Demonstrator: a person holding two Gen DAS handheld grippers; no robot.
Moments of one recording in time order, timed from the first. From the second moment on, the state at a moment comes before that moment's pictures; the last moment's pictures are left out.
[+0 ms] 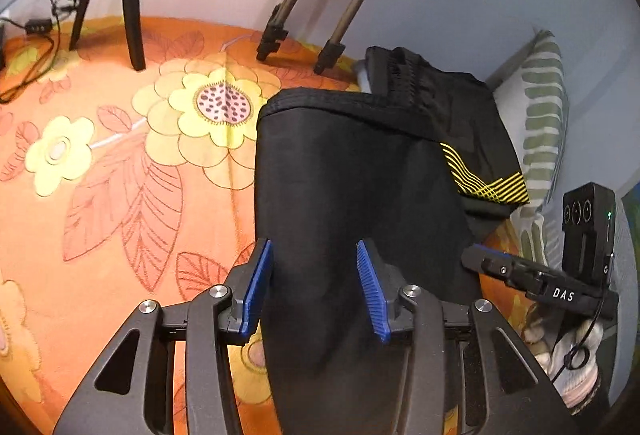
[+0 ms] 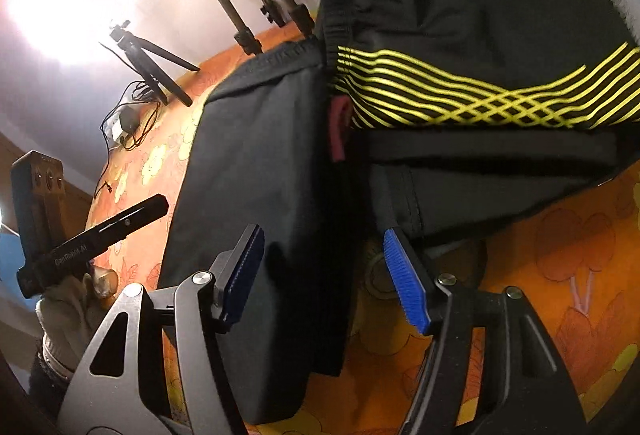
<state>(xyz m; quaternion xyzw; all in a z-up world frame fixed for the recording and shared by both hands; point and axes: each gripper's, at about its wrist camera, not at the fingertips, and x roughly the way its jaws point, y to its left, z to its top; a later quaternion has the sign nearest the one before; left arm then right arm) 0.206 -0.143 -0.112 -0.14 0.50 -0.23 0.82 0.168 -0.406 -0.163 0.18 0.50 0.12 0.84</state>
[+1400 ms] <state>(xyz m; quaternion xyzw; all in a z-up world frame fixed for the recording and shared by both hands) 0.230 -0.147 -0.140 -0.16 0.50 -0.23 0.82 0.184 -0.403 -0.192 0.23 0.49 0.20 0.81</state>
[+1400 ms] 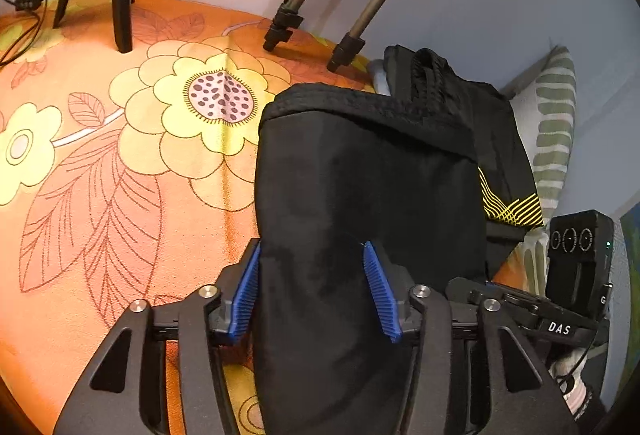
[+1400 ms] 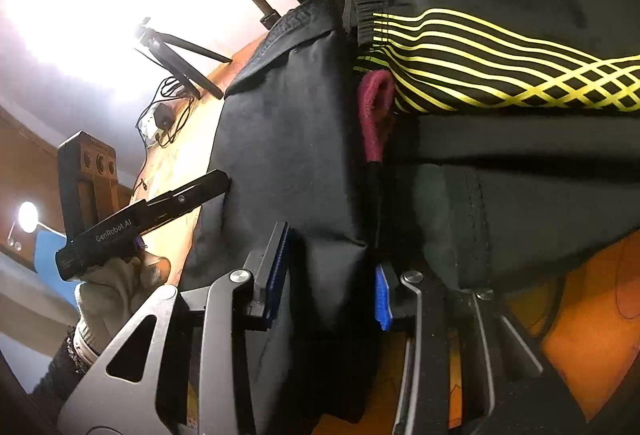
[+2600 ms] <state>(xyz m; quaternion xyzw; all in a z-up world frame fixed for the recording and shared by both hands) 0.194 -0.196 -0.039 -0.13 0.37 -0.28 0.88 0.124 -0.427 -0.081 0.16 0.36 0.18 0.90</state>
